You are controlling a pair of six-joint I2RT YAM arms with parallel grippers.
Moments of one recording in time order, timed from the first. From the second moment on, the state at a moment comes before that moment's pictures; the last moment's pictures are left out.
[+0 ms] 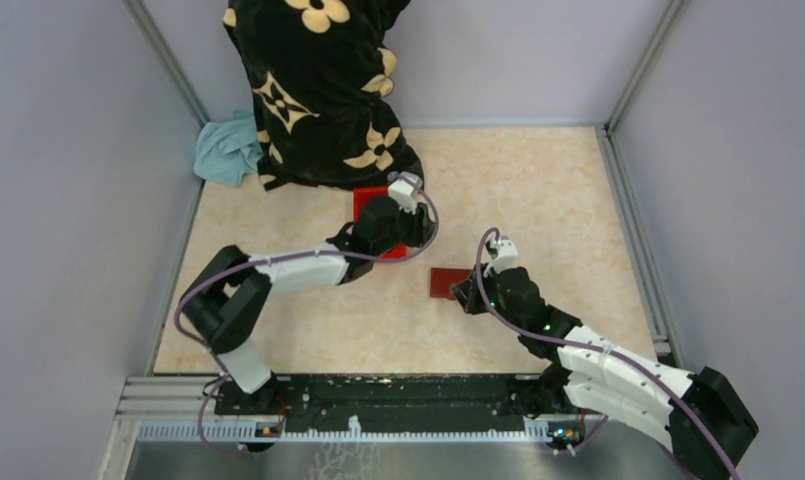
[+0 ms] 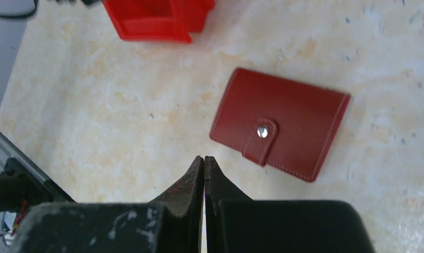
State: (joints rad) left arm -0.80 1.67 0.93 0.43 -0.12 -0.31; right arm 0.75 0.83 0.30 0.13 0.07 0.59
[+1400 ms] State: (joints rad) left arm -0.87 1.96 1.11 0.20 0.01 -0.37; right arm 0.50 1.26 0.52 0.11 0.07 0.51
